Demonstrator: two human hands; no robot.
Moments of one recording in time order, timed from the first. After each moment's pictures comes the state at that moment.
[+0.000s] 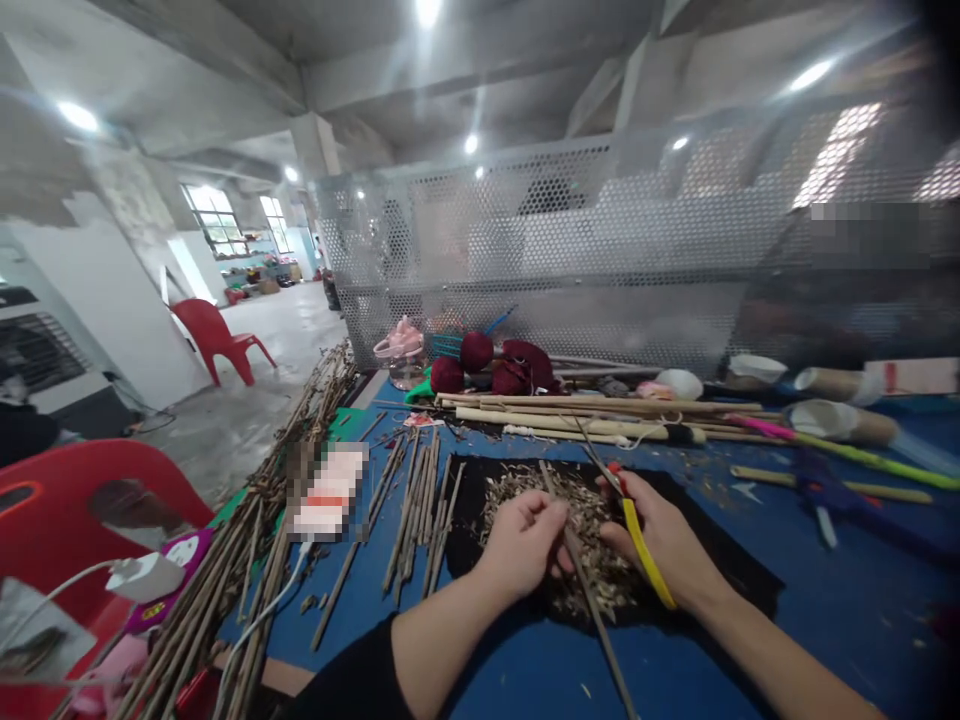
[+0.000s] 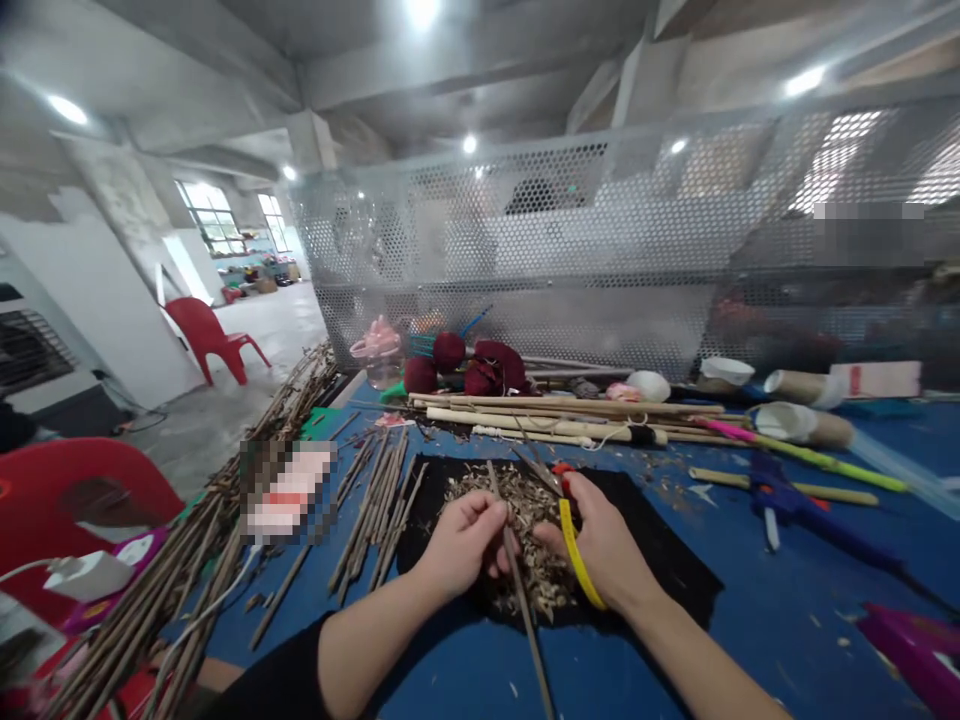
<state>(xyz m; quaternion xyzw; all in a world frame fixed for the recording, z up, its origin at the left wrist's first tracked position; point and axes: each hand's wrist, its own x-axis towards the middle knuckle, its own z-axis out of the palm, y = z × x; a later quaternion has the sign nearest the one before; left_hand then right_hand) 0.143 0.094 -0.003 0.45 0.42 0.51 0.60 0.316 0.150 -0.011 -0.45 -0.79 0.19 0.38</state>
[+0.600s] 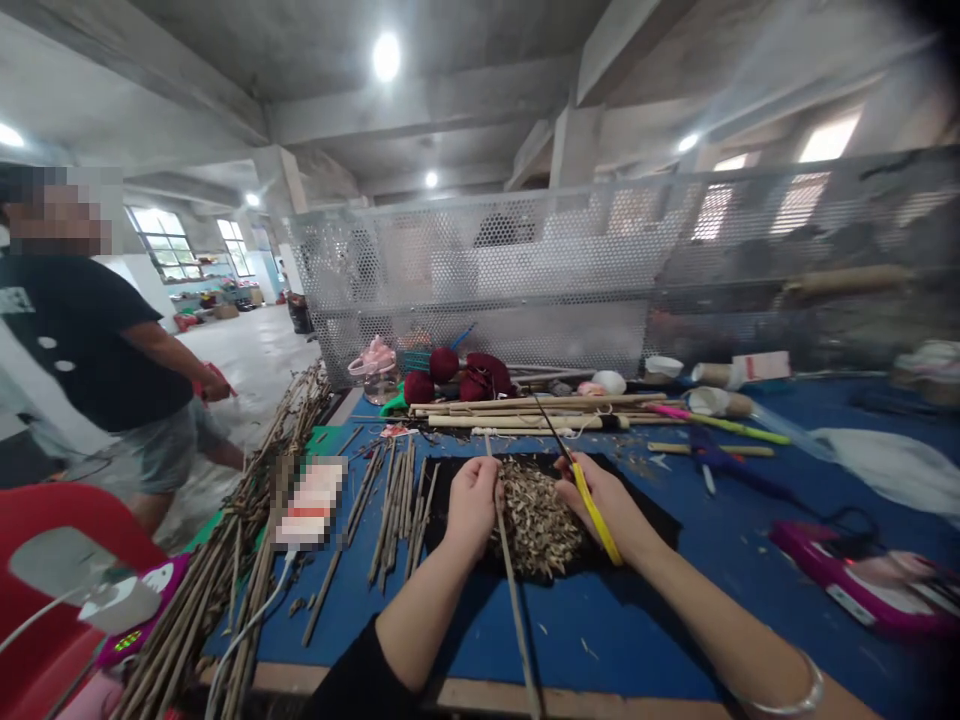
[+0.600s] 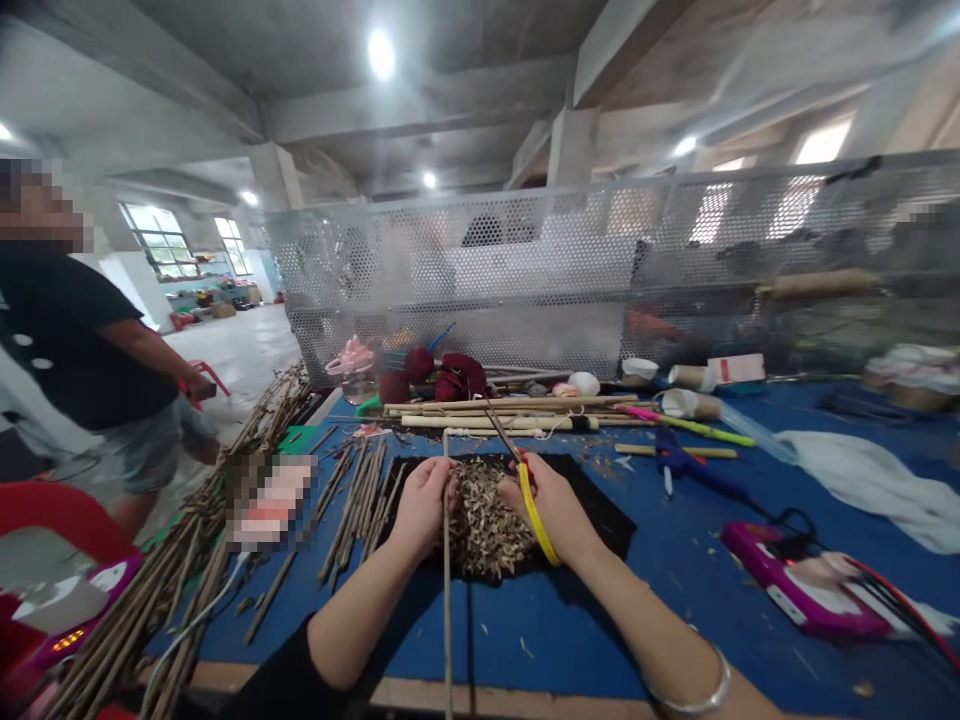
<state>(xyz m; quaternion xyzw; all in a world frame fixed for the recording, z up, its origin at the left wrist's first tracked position) 0.135 0.099 0.004 0.36 0.43 0.63 0.54 0.311 0.120 0.014 -0.47 -0.77 0.19 0.39</state>
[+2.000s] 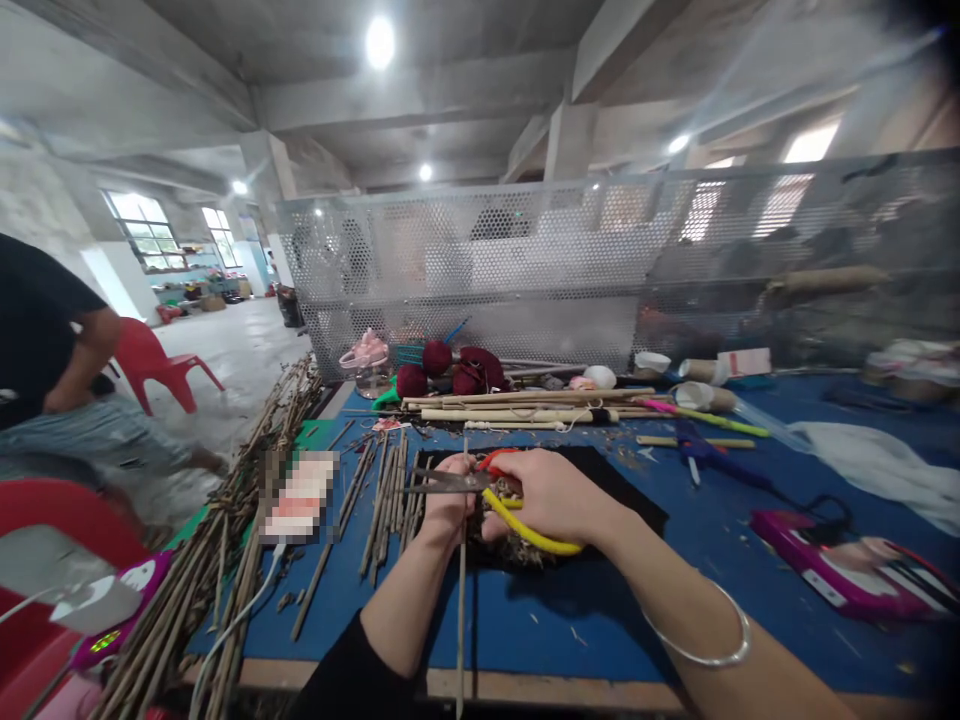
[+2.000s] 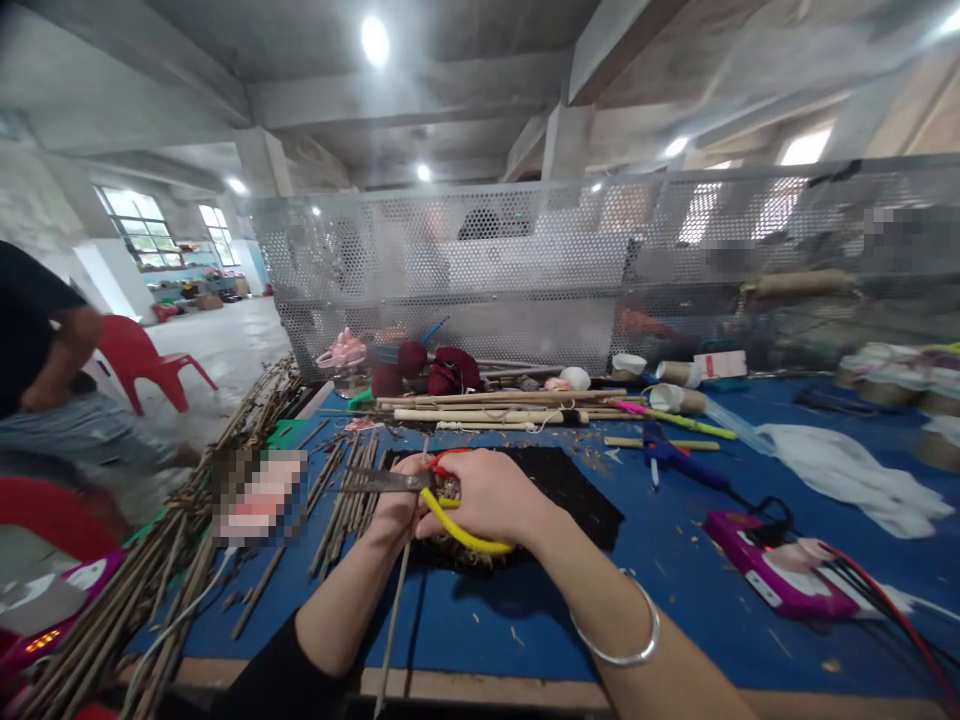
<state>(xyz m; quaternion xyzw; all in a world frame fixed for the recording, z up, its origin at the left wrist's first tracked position) 0.114 0.107 -0.011 0.30 0.42 0.65 0.55 0.258 0.100 0.079 -0.36 -0.90 0.16 0.20</state>
